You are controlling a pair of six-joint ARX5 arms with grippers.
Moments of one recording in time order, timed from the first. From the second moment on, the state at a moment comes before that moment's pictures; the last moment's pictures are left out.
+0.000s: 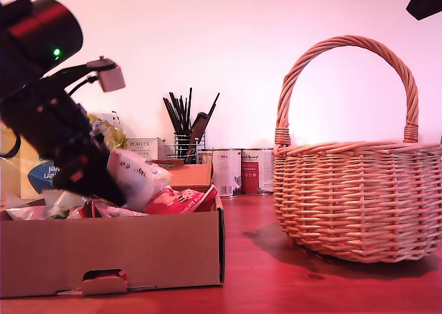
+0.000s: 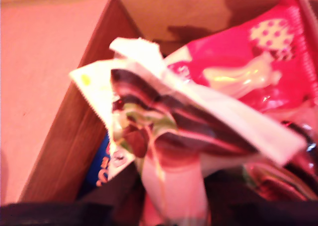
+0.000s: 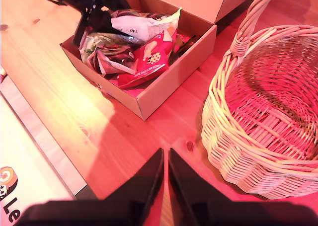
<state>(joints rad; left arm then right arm) -0.42 1.51 0.78 -0.11 0.19 0.68 0.55 0.65 0.78 -0.80 -0.24 -0.13</state>
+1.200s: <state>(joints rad) -0.92 1.47 0.85 0.39 0.34 0.32 0.55 0.41 0.82 -1.11 -0.18 -0.13</state>
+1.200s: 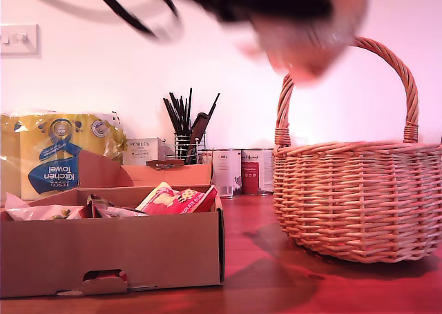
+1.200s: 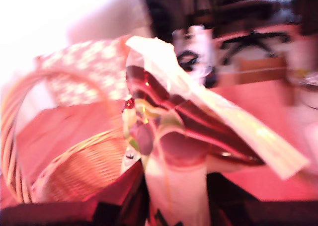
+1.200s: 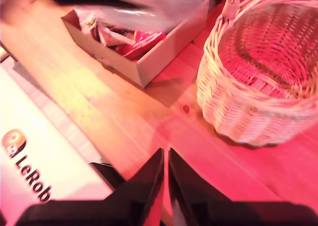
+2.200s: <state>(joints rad) -0.97 1.87 1.26 0.30 -0.04 0.37 0.55 0.37 0.86 -1.15 -0.14 -0.16</state>
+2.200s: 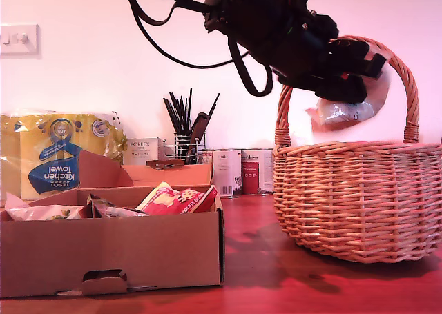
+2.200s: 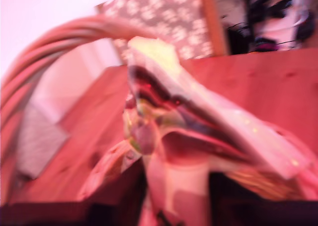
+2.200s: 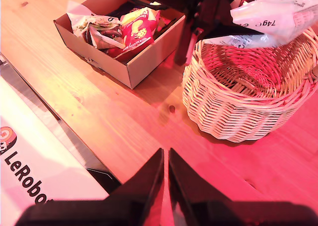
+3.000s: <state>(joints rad) -1.02 1.61 1.28 -0.11 -0.08 0.34 0.55 0.37 0.86 -1.15 -0.14 -0.18</state>
